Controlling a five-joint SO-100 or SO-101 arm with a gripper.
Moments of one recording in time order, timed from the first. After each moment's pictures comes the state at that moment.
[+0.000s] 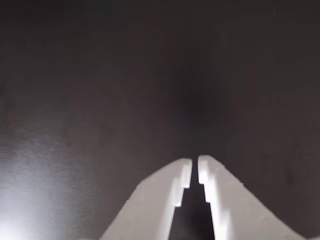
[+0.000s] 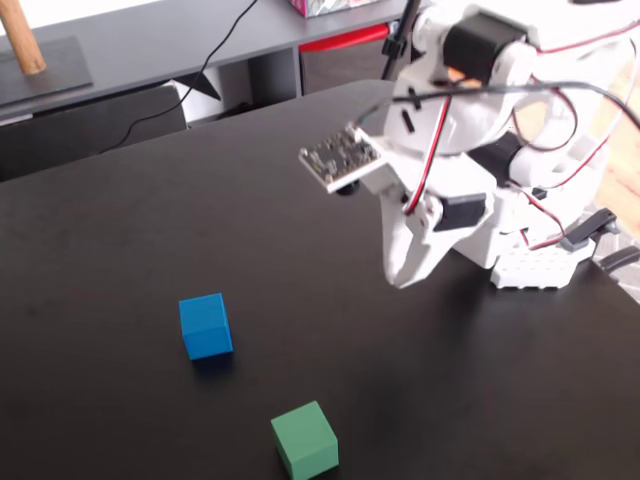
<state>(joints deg) -18.2 152.3 141.5 79.1 -74.0</state>
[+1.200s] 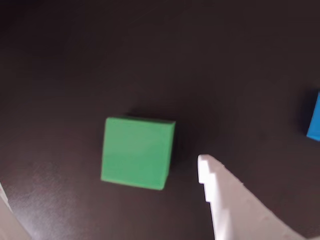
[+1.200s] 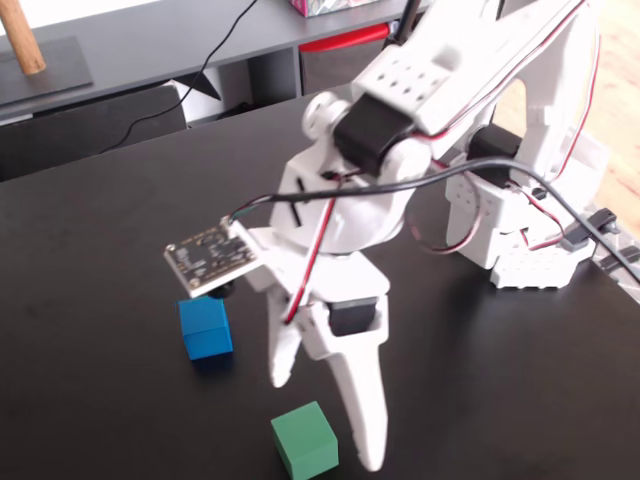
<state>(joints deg) -16.8 104.2 120.2 43.4 -77.7</state>
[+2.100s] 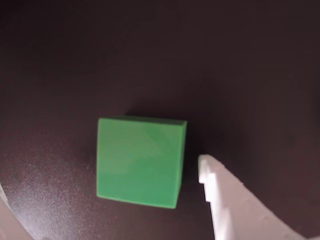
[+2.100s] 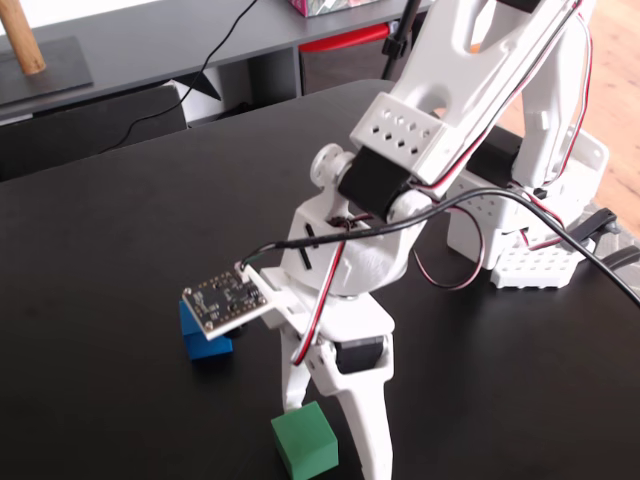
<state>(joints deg) -19.4 97.8 127.1 30.2 -73.6</state>
